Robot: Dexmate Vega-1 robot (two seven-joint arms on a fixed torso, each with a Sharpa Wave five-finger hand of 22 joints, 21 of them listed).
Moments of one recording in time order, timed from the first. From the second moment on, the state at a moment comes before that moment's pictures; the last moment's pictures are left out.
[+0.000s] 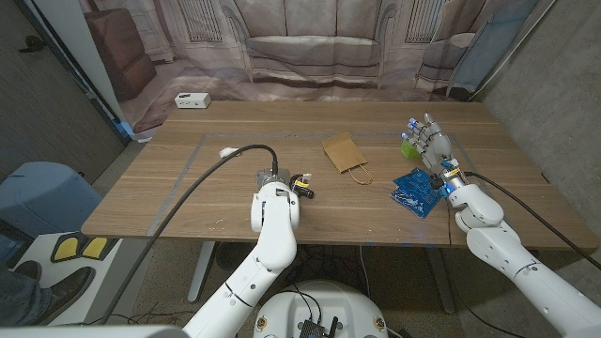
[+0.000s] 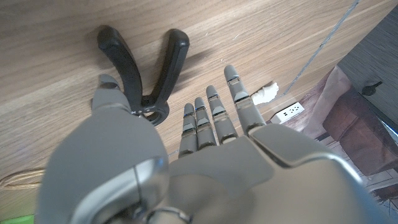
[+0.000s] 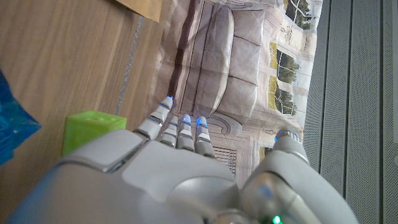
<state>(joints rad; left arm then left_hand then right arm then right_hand) 1.11 0.21 0.62 -2.04 1.91 0.70 -0.92 0.75 0.05 -0.02 -0.14 0.18 0.32 0.07 0.20 0.18 0.35 0.01 0.24 0.21 0.44 0.04 0.20 0.17 0.51 0.22 0.28 0.19 -1.05 -0.62 -0.24 -1.43 0.74 0.47 0.16 0.21 0.01 0.21 -0.13 0.18 0.16 0.09 0.20 0.18 0.11 0.13 0.22 0.19 0.01 0.07 0.22 0.20 0.21 0.00 0.20 0.17</state>
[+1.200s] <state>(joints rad) 1.10 0.22 0.63 -2.00 1.85 0.72 -0.90 0.76 0.05 -0.01 -0.14 0.18 0.34 0.07 0.20 0.19 0.37 0.00 0.24 0.22 0.46 0.03 0.20 0.17 0.53 0.21 0.28 0.19 -1.05 -0.61 -0.25 -1.43 0.74 0.47 0.16 0.21 0.01 0.20 -0.13 0.18 0.16 0.09 0.20 0.18 0.12 0.13 0.21 0.19 0.02 0.08 0.22 0.20 0.22 0.01 0.20 0.17</state>
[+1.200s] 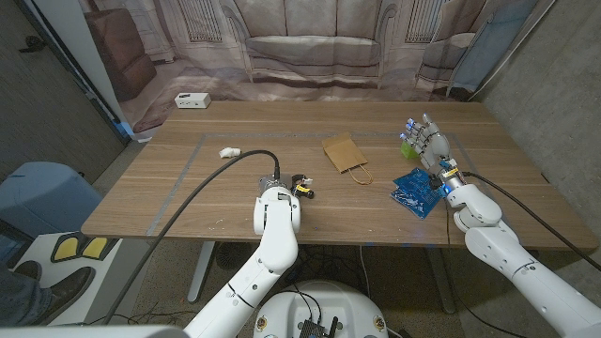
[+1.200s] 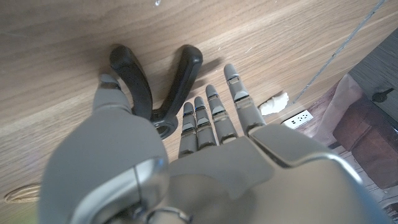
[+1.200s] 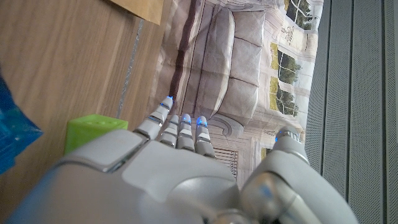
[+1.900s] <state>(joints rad) 1.07 0.25 0.64 -1.98 1.72 0.76 -0.90 0.87 0.08 0.05 -0.17 0.19 0.39 0.08 0.21 0.19 0.41 0.01 0.25 0.22 0.51 0.04 0.20 0.17 0.61 0.19 0.30 0.19 -1.03 -0.61 -0.25 -1.43 0.74 0.45 0.16 0.21 0.01 0.20 -0.13 0.18 0.17 0.09 0.20 0.18 0.13 0.14 0.21 0.19 0.02 0.08 0.22 0.21 0.22 0.01 0.20 0.17</state>
